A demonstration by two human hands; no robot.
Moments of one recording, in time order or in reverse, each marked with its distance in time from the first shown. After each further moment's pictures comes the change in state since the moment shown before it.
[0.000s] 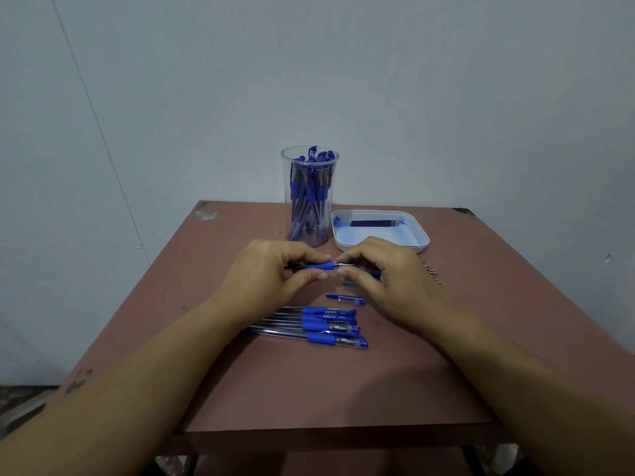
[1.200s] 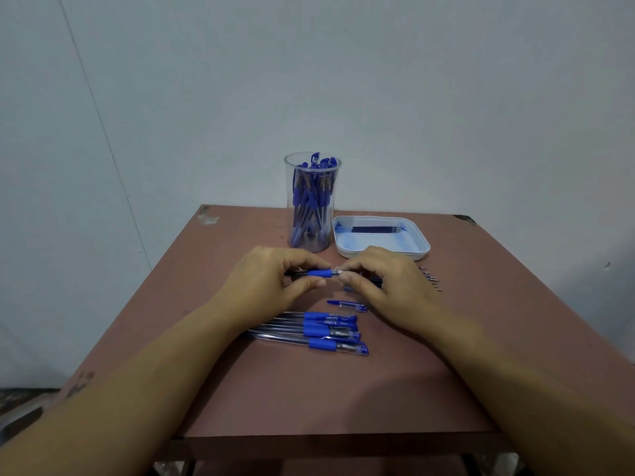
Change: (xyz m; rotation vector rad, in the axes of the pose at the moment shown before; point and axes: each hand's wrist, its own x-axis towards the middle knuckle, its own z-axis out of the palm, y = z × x) left_hand 0.000 -0.009 -0.001 0.000 -0.088 -0.041; right_hand 0.000 0.007 0.000 -0.055 -0.059 0.018
